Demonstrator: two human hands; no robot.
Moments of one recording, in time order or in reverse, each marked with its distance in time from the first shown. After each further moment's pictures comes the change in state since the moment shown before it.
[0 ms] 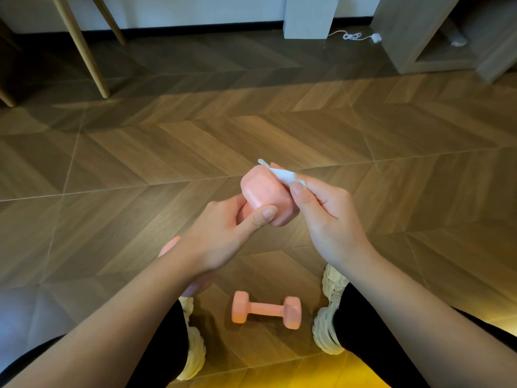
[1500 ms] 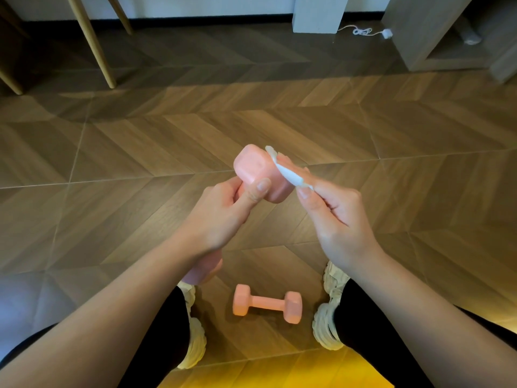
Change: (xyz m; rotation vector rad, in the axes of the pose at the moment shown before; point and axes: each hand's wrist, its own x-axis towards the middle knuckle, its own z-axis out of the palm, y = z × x) left_hand 0.002 0.003 -0.005 -0.172 0.109 -0.049; right_hand -0.002 -0.002 0.004 -0.060 -0.030 -0.200
